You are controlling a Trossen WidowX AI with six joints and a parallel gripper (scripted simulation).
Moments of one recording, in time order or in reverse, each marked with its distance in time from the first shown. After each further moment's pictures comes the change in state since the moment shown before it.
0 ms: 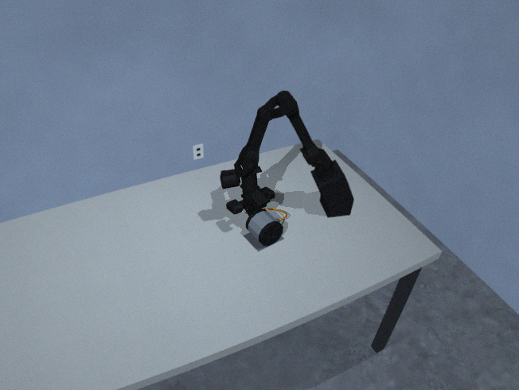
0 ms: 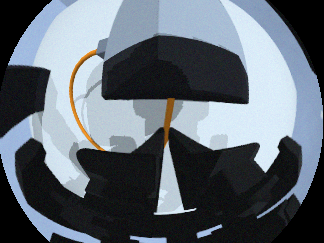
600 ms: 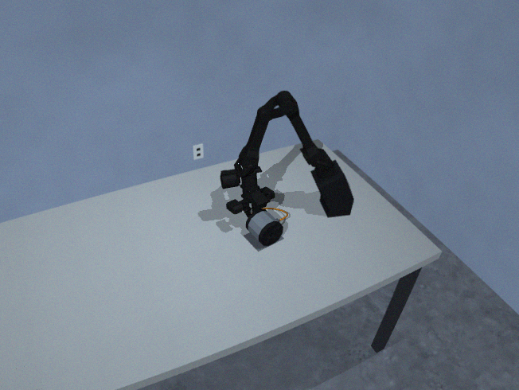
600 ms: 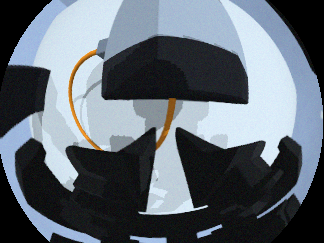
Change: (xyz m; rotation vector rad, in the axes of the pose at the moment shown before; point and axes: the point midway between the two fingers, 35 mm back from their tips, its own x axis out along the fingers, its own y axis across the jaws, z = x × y) arm 0.000 0.000 0.000 0.000 0.000 0.000
